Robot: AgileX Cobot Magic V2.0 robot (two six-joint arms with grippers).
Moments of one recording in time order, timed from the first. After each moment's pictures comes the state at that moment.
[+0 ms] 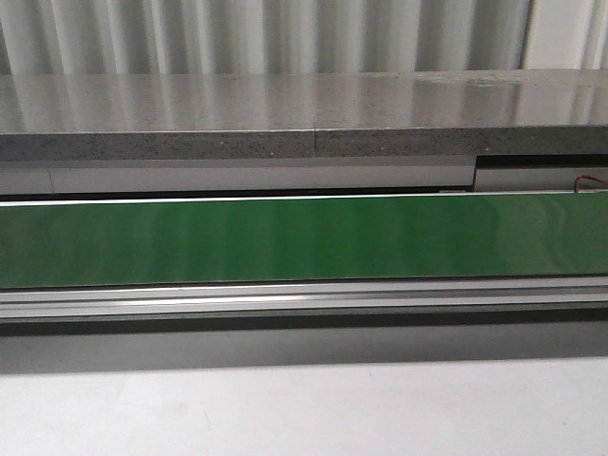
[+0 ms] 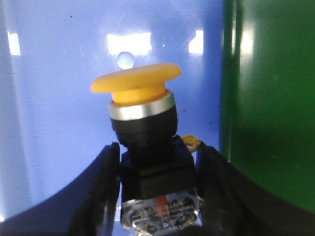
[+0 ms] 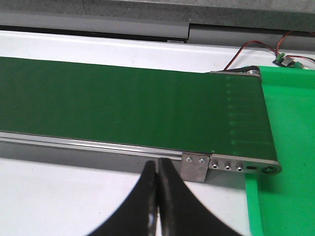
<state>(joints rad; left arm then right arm) 0.36 1.81 -1.44 0.08 1.16 0.34 0.13 0.33 -0.41 0.07 0.56 0.01</state>
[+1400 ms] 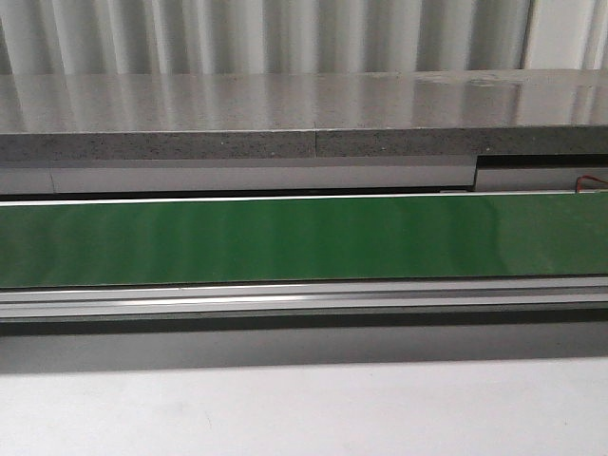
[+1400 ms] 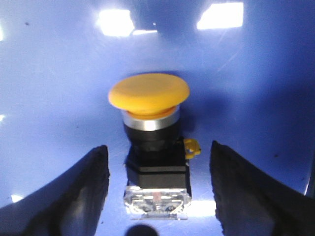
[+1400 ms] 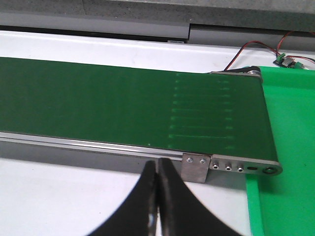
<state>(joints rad) 0.37 2.03 -1.46 0.12 1.04 0.36 0.13 0.33 -0.41 0.07 0.56 0.01</state>
